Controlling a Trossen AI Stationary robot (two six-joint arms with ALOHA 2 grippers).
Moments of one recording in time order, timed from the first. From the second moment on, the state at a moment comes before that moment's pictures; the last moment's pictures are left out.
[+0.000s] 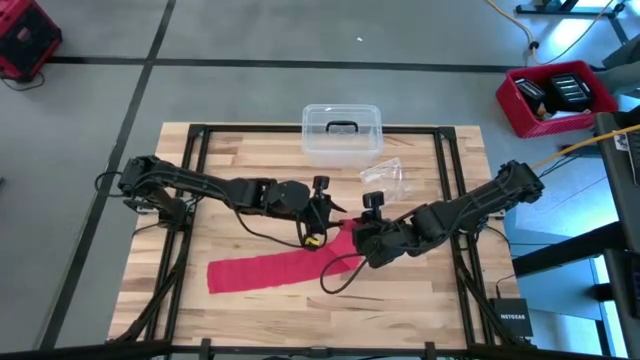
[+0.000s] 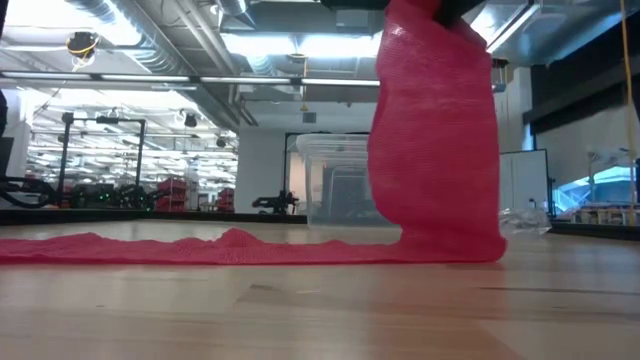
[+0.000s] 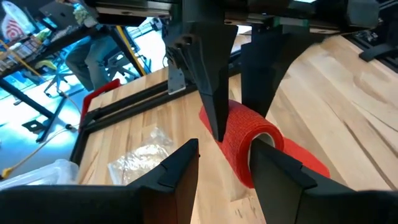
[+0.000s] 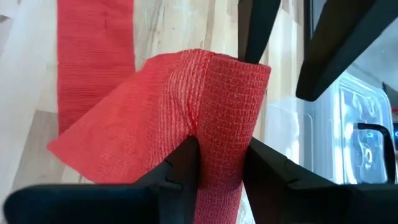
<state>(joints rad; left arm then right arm) -0.13 1.63 1.33 -0.11 -0.16 0.35 0.45 1.56 1.44 -0.97 0.58 0.02</state>
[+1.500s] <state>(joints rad) -0.19 1.48 1.42 0.08 -0.42 0.65 0.77 1.10 1.10 -0.96 1.00 0.56</state>
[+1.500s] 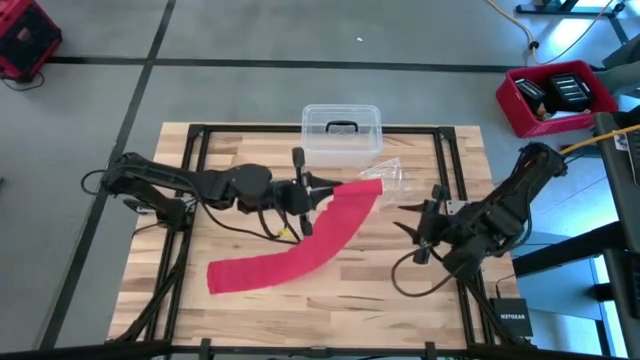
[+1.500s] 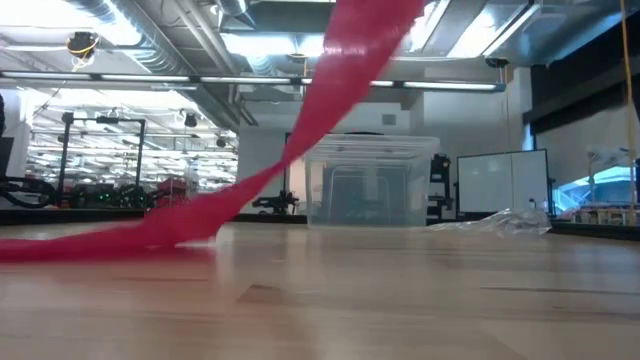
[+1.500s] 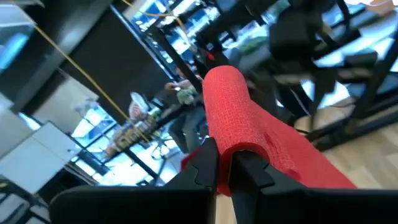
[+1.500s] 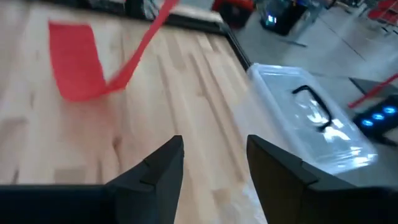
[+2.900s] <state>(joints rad) -0.14 1.50 1.64 -0.22 -0.50 0.59 0.23 1.18 0.49 0.74 0.35 0.02</state>
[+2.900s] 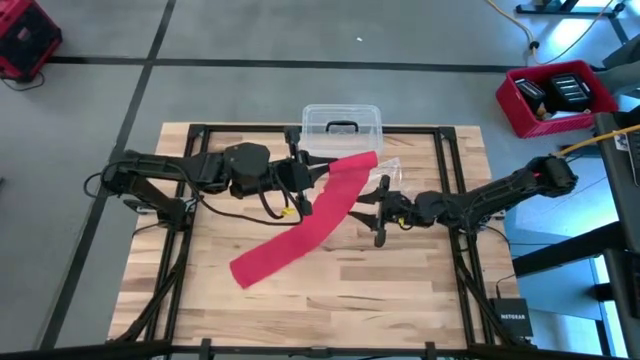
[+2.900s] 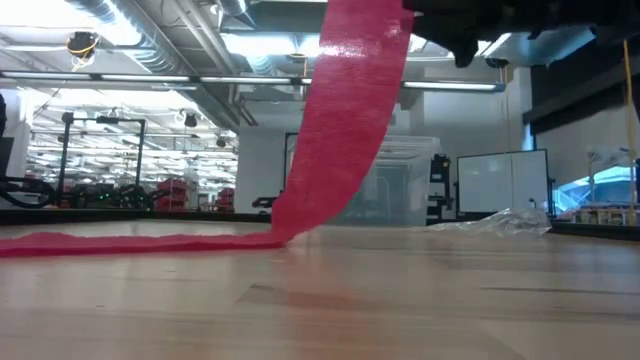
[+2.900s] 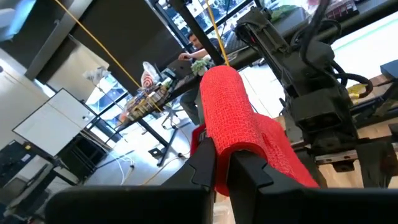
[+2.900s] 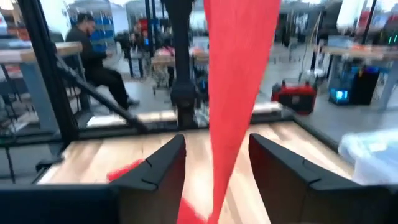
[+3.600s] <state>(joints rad) -0.17 1.49 1.76 -0.23 -0.39 0.53 0.23 1.23 0.49 0.64 0.30 -0.11</state>
